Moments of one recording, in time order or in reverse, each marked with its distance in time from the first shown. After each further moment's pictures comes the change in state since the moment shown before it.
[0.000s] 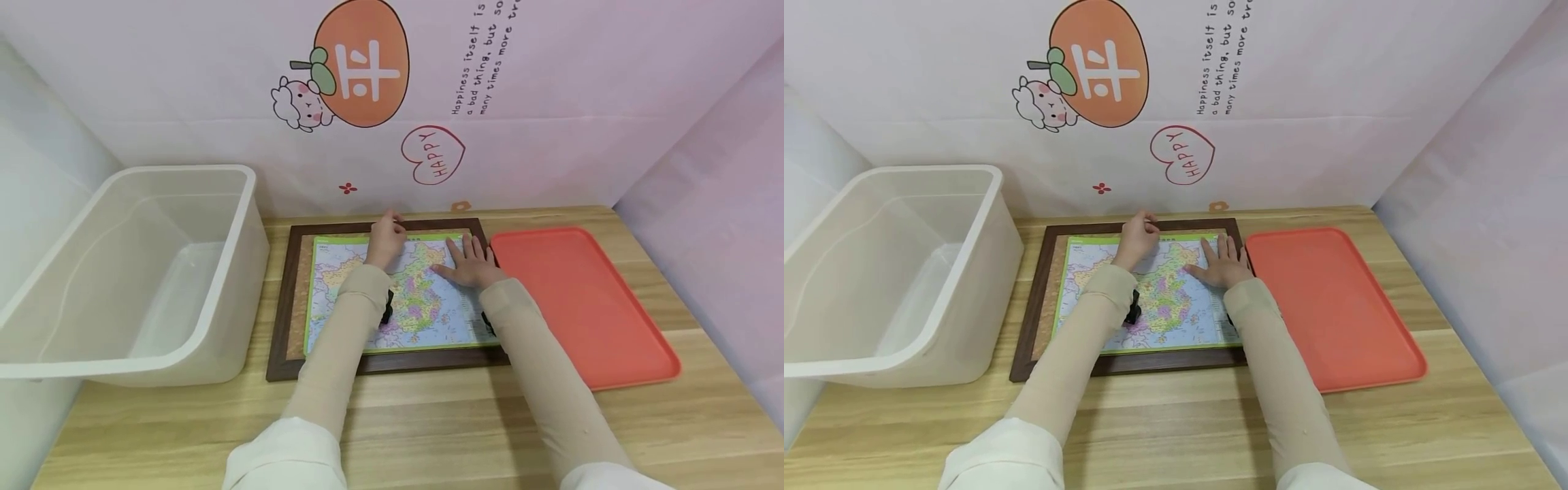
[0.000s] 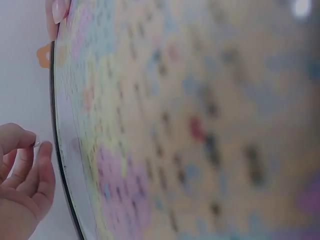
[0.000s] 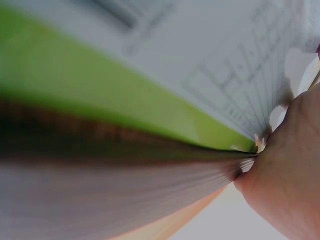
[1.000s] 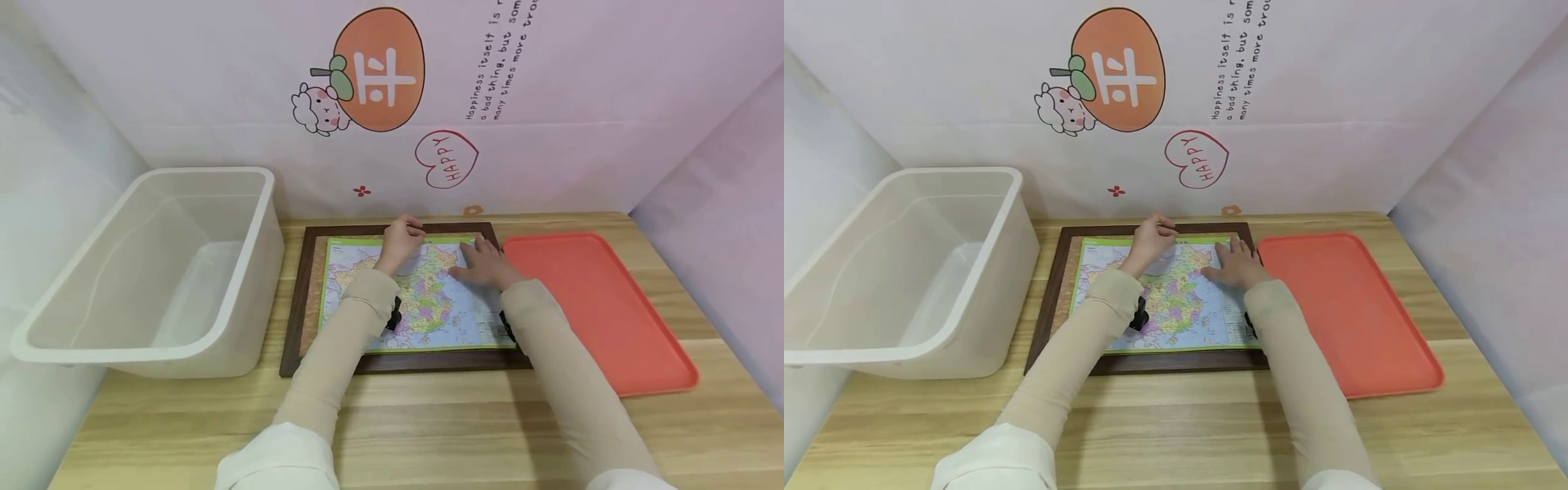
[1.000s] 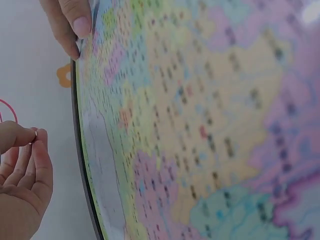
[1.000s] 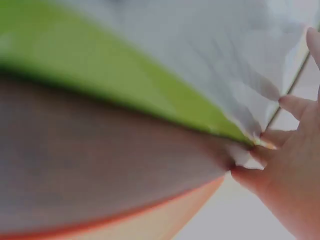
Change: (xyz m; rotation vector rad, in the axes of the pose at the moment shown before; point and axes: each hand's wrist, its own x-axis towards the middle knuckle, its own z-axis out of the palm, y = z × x) left_hand -0.017 0.012 -0.008 -0.108 -0.032 0.028; right_hand 0.001 0.008 -0.009 0.027 0.067 -0.116
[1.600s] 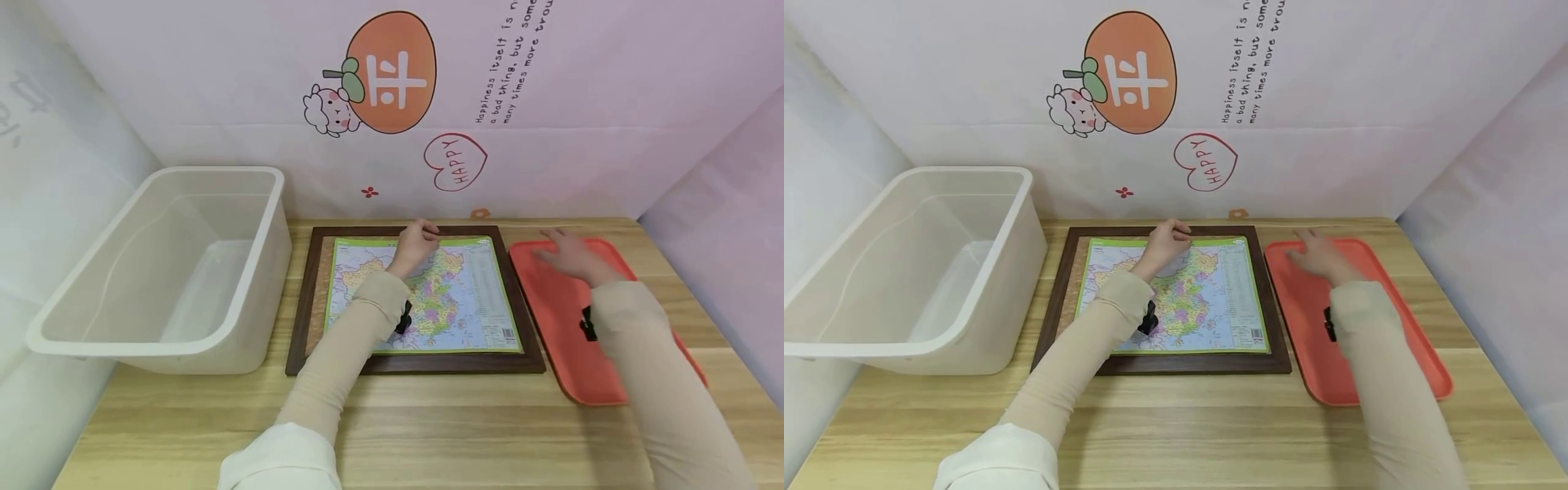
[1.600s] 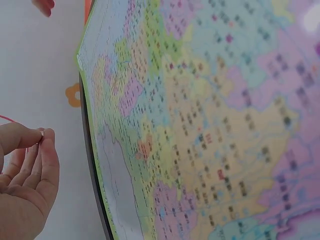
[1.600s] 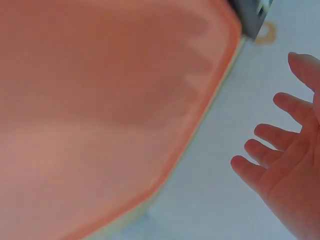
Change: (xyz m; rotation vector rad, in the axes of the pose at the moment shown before) left_hand -0.007 0.009 0.007 -0.023 -0.067 0.021; right_hand -0.055 0.083 -0.062 0.090 0.084 0.034
